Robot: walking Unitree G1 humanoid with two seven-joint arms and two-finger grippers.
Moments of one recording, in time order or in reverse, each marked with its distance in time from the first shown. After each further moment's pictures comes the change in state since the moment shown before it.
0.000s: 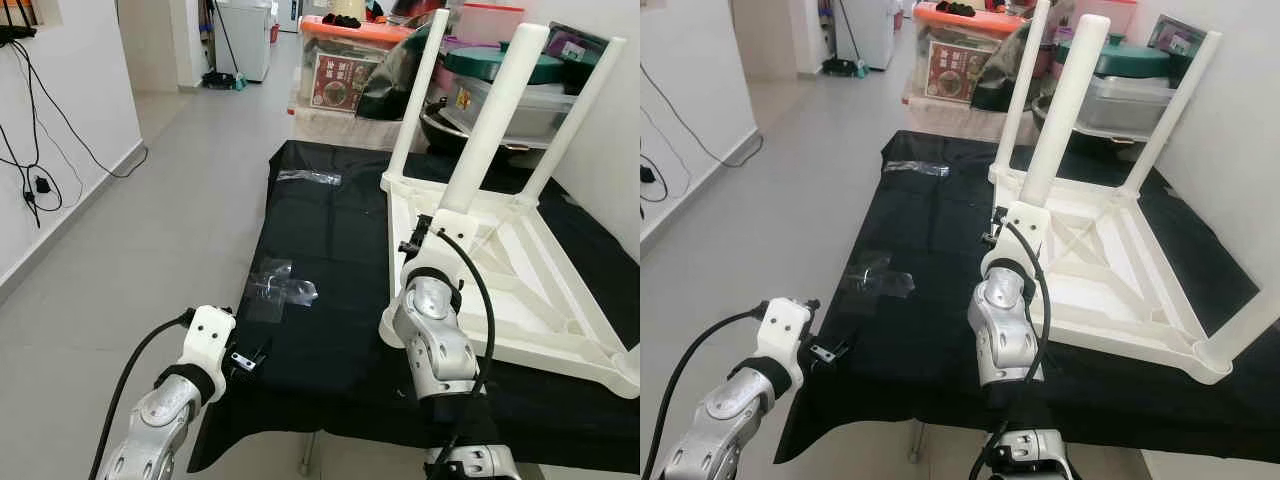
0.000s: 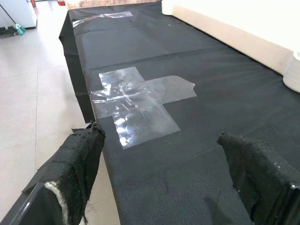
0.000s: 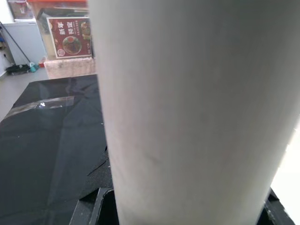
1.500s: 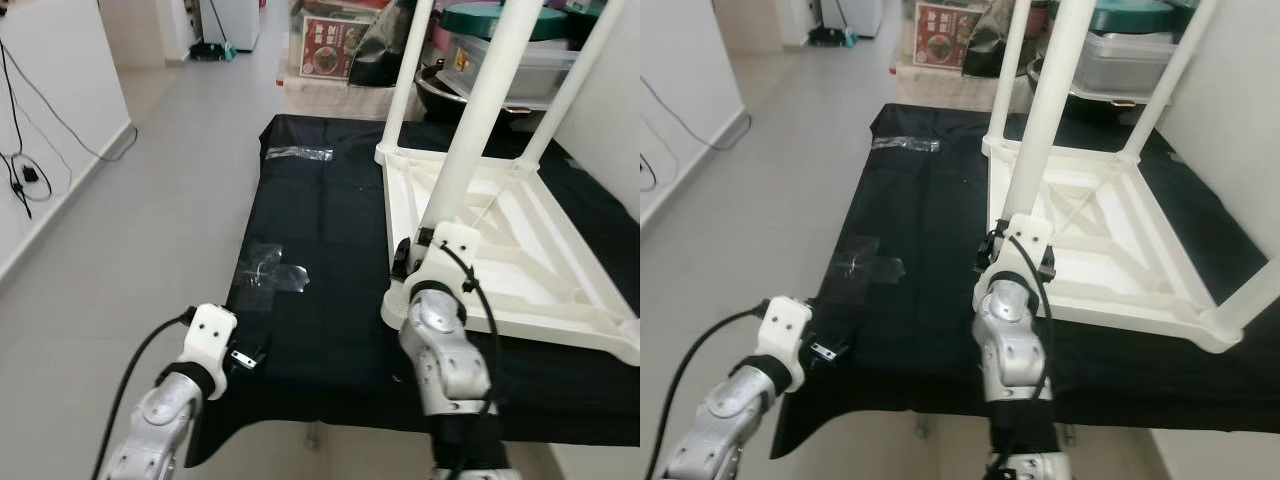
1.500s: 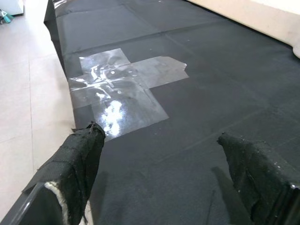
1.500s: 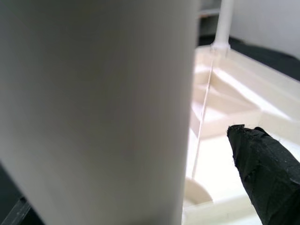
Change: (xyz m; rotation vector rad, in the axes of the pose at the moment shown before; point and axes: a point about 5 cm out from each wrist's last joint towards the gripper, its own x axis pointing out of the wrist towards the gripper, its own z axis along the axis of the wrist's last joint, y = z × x) left arm 0.002 0.000 0.000 0.022 -0.003 -0.003; right arm -0.014 -0.011 0.020 0.022 -0.053 0.034
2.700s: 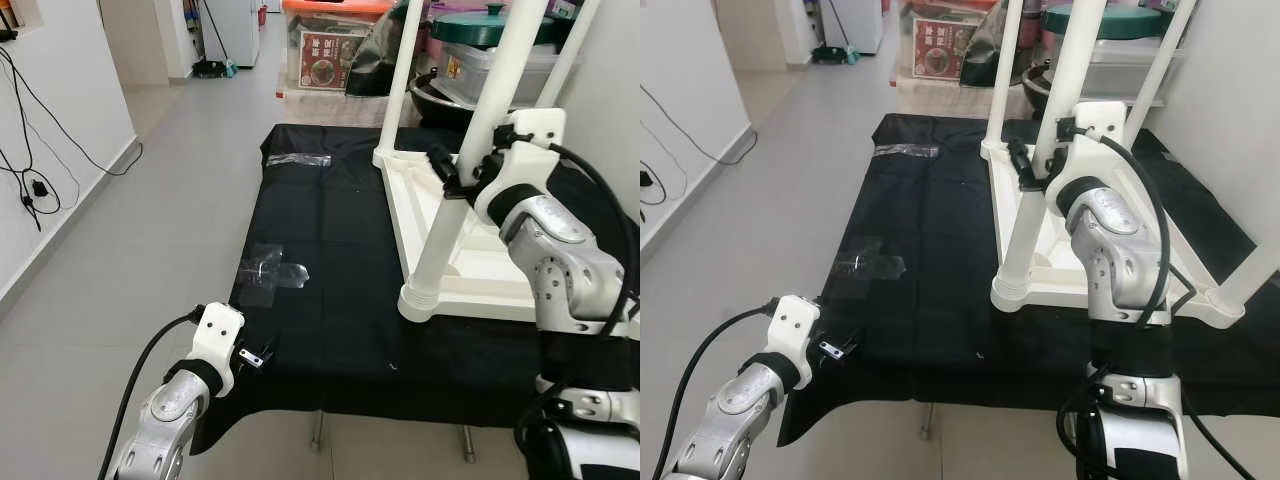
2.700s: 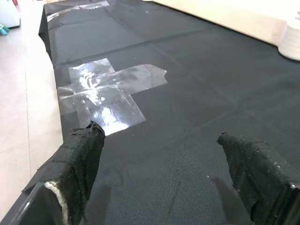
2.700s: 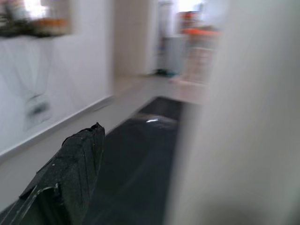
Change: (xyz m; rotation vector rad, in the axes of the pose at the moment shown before) left arm 0.006 0.000 0.000 0.004 -0.011 -0.016; right arm 0.039 -0.023 0.099 -0.185 -0.134 0.810
